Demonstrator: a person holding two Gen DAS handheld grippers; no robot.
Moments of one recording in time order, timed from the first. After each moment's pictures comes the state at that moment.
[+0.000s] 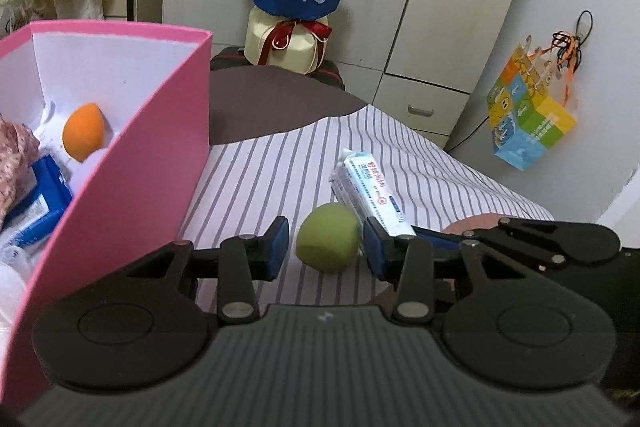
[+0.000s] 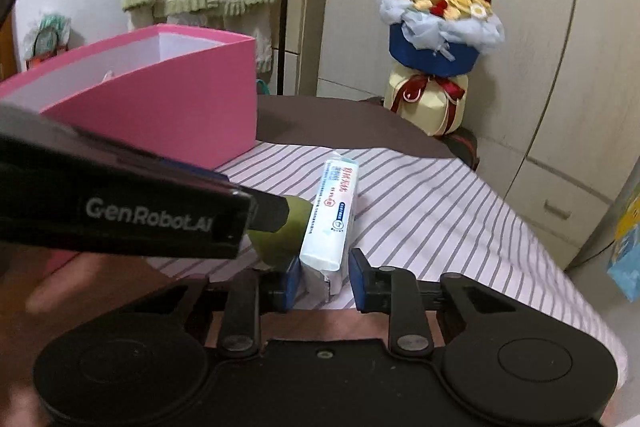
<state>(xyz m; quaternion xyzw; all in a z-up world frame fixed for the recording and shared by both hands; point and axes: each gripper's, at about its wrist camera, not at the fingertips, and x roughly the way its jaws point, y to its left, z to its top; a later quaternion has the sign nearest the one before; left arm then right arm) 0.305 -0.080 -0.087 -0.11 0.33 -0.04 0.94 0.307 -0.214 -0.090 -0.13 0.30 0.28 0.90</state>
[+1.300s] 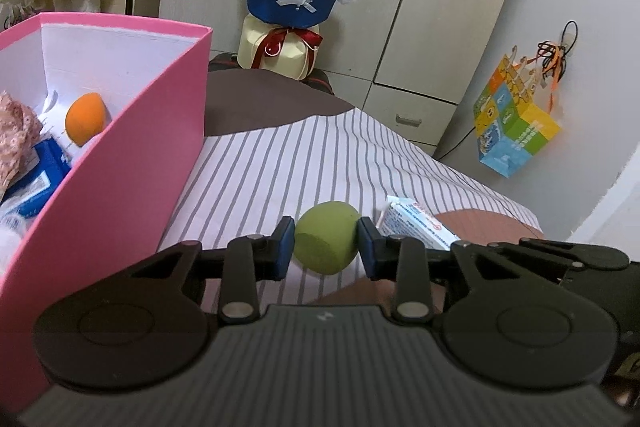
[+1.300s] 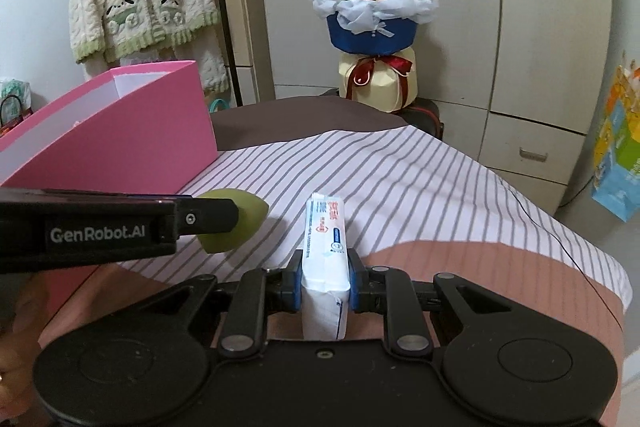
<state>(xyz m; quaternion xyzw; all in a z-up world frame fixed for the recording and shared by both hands) 0.279 -0.082 -0.089 -0.12 0.31 -0.06 0.94 0.294 -0.244 -0.089 -0.04 0.32 0.22 0.92</state>
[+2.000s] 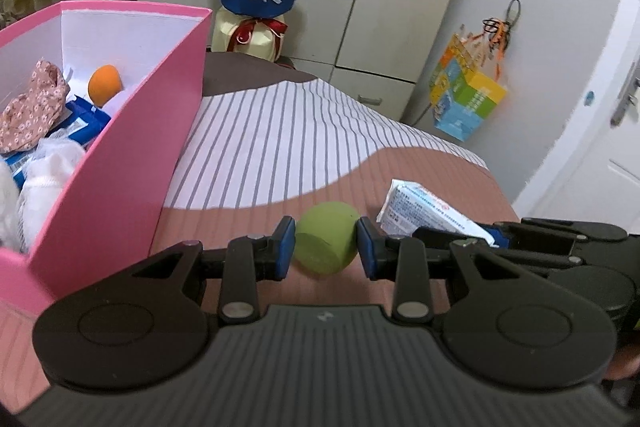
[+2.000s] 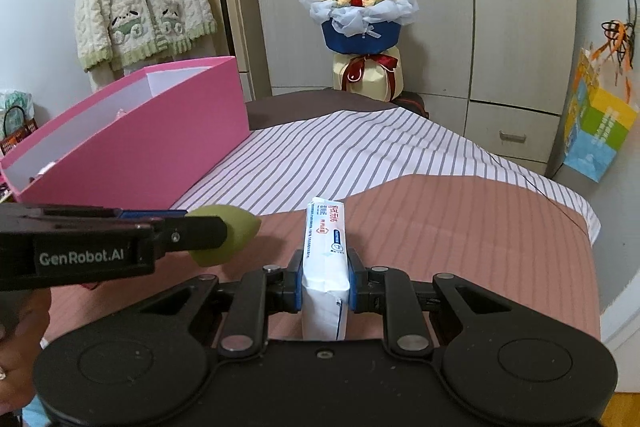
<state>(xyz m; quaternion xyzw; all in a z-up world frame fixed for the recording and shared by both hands) 0.185 -0.070 -0.090 -0.11 0.30 -0.12 0.94 0.194 -0.257 -0.079 -0.01 0.31 0.20 0.93</state>
